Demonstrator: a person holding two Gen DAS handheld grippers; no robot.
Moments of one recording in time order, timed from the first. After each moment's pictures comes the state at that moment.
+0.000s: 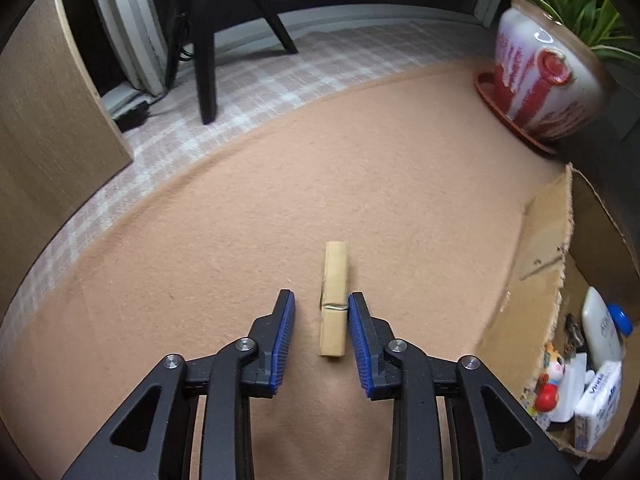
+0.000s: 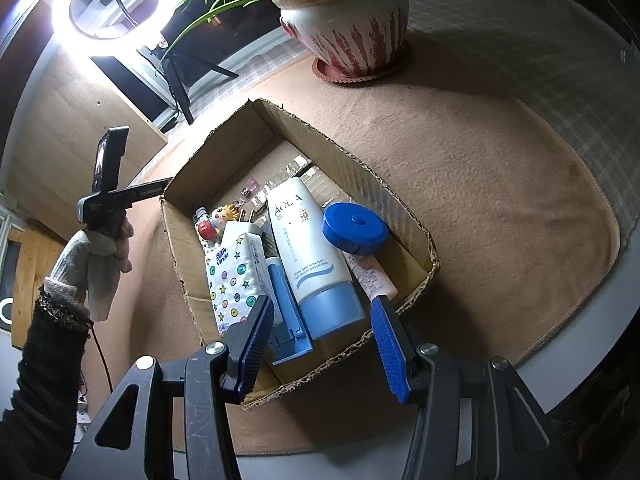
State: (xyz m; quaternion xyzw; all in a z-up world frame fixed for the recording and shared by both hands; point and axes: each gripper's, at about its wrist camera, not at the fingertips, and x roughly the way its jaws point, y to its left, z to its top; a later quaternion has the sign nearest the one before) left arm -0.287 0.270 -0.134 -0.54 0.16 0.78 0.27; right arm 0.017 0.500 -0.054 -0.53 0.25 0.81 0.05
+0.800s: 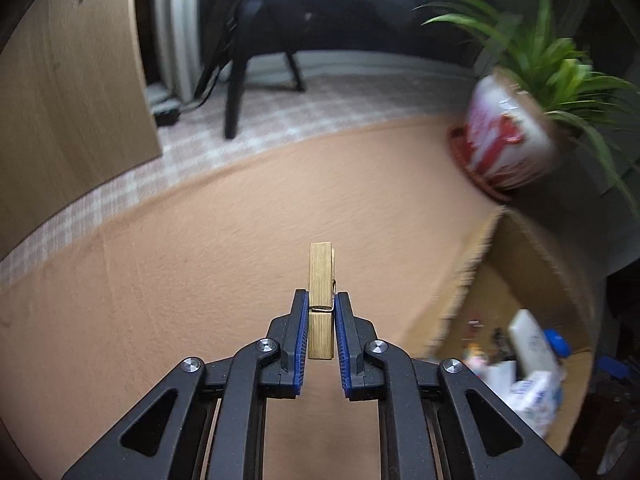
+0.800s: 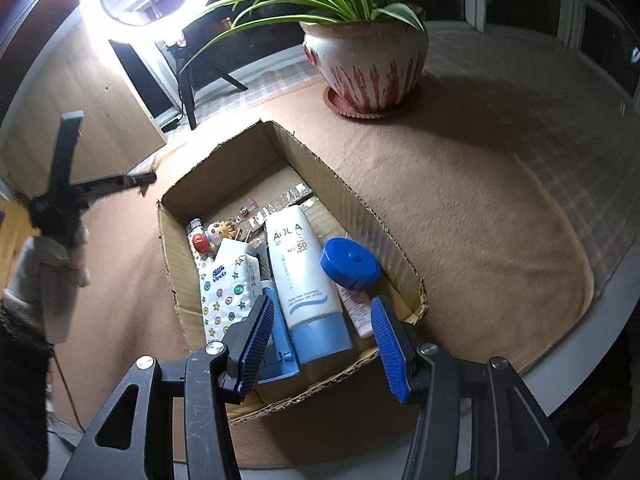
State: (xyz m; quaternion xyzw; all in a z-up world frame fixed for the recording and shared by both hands) left arm -0.249 0.244 -0.075 -0.51 0.06 0.81 0.27; right arm 0.009 0.486 -0.036 -0.51 0.16 0.84 0.06
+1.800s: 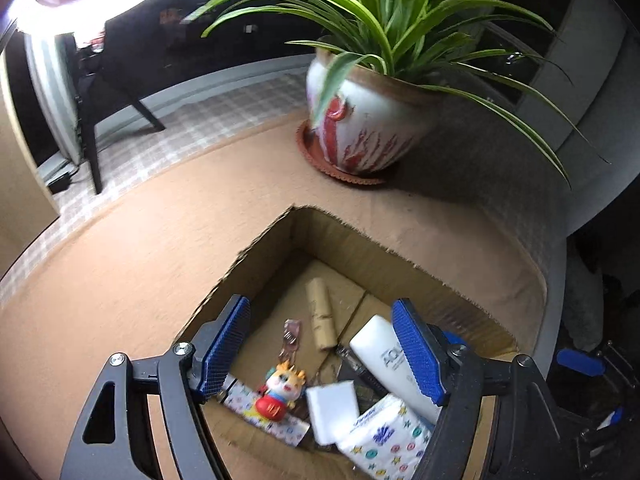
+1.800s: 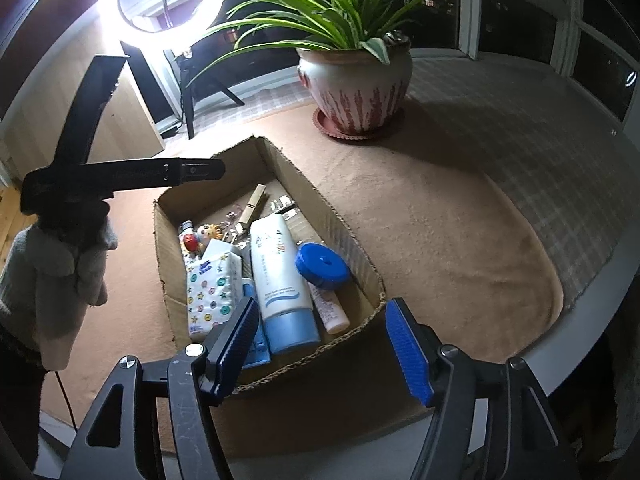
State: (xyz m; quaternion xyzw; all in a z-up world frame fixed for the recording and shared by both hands) left arm -0.160 0.379 -0.044 -0.49 0.10 0.79 0.35; right arm 0.033 0.492 -0.020 -0.48 0.13 0.87 0.08
